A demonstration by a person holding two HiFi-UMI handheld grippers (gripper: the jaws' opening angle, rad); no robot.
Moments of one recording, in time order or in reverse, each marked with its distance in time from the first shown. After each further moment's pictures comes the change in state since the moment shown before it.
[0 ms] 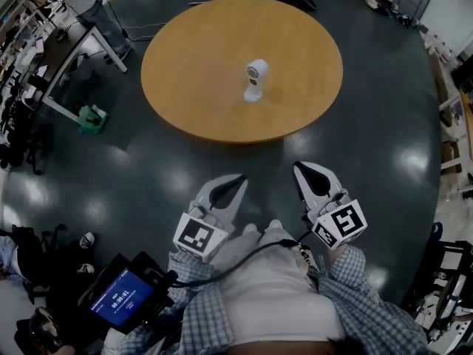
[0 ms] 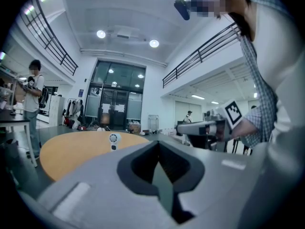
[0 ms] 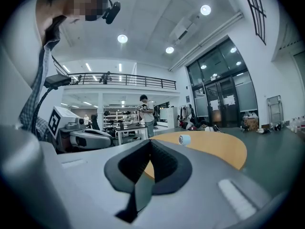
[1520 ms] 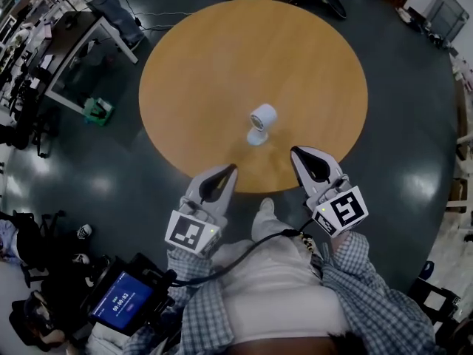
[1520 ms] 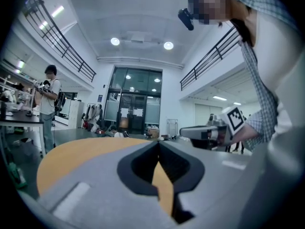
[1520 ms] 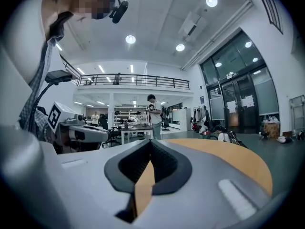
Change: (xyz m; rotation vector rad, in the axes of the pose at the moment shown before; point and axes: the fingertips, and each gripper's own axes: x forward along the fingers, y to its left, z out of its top) left arm 0.119 0.118 0.046 -0.032 -0.039 0.232; right arm 0.137 -0.133 0.037 -0.070 -0.024 0.184
